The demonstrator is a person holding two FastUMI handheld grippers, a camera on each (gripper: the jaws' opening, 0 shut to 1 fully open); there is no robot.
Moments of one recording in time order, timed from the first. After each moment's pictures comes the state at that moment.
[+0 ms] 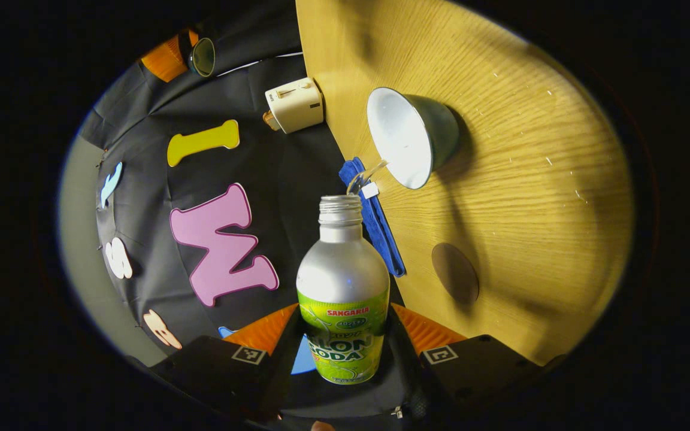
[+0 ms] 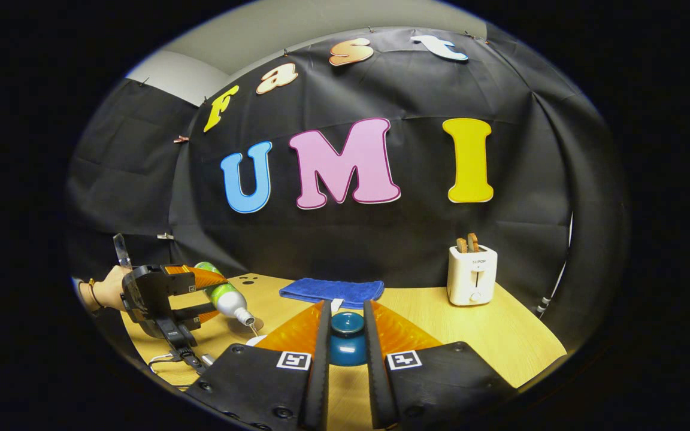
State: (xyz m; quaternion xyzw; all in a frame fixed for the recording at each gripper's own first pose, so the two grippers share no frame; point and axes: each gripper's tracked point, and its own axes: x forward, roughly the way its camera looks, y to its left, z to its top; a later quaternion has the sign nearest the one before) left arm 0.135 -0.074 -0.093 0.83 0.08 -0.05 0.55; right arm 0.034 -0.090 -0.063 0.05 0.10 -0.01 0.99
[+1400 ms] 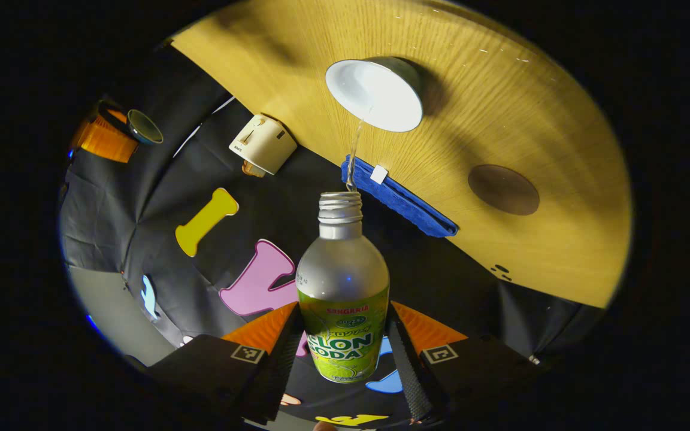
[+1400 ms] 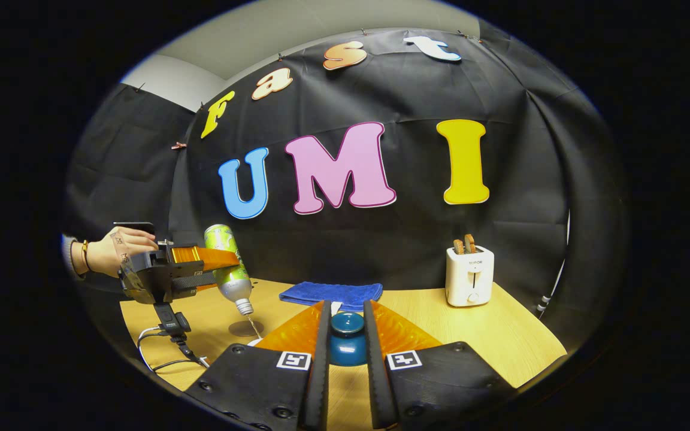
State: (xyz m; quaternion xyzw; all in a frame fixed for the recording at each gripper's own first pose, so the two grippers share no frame) left arm 0.155 -0.110 -0.022 0.96 -0.02 -0.05 0.29; right arm 0.030 -0.099 -0.055 0.06 0.09 -0.01 0.99
